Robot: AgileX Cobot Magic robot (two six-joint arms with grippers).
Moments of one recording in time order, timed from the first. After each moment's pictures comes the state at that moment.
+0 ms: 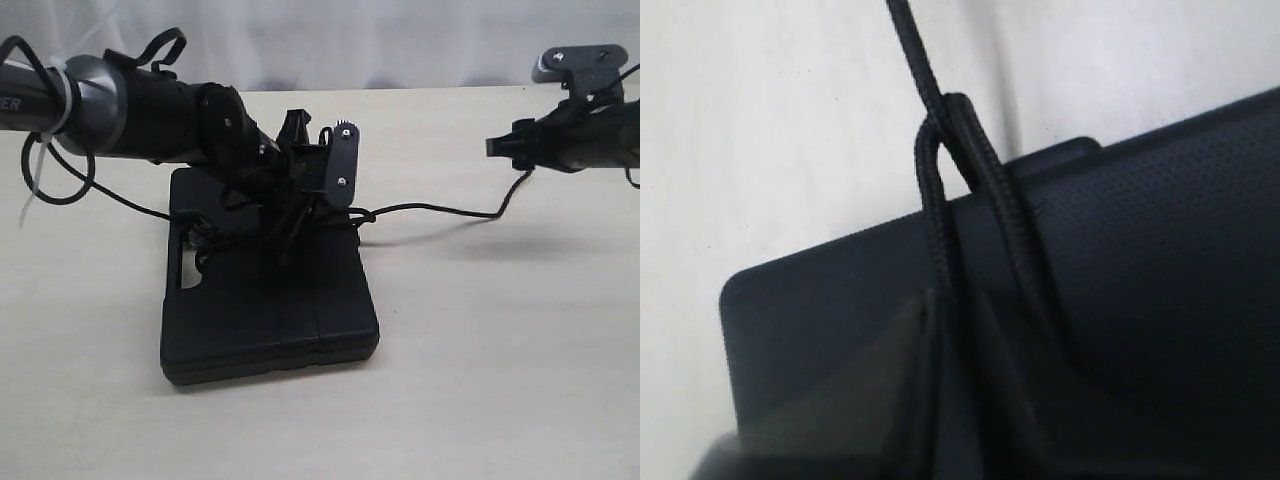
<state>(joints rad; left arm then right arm) -0.62 2.02 -1.28 -0.44 0.33 1.56 0.01 1.79 -0.98 0.56 0.00 -0.60</state>
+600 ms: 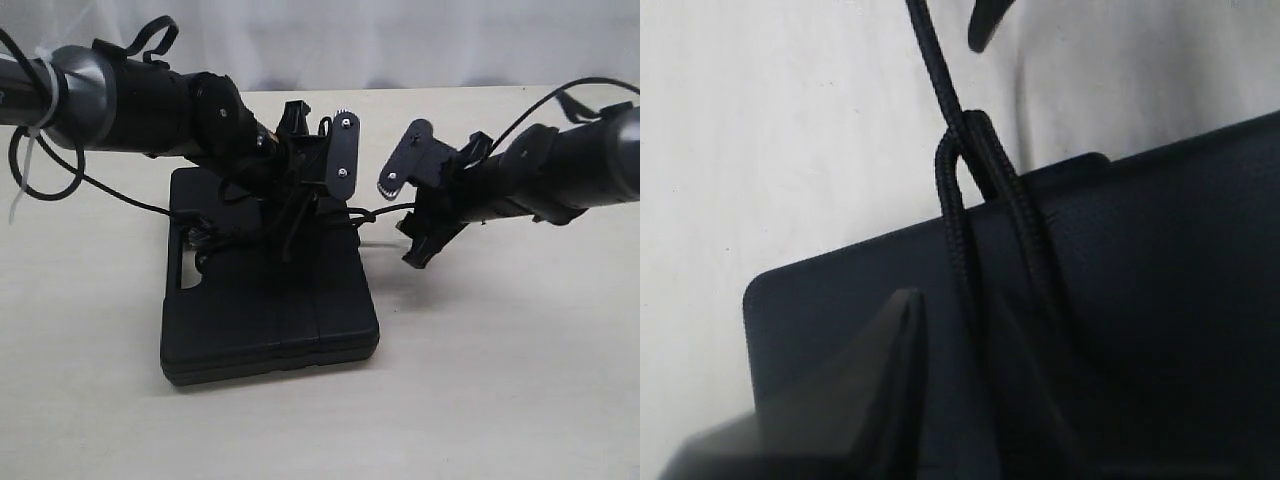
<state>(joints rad) -0.62 2.00 -1.28 -0.45 0.33 1.55 0.31 1.92 -0.97 0.71 0.02 -1.44</state>
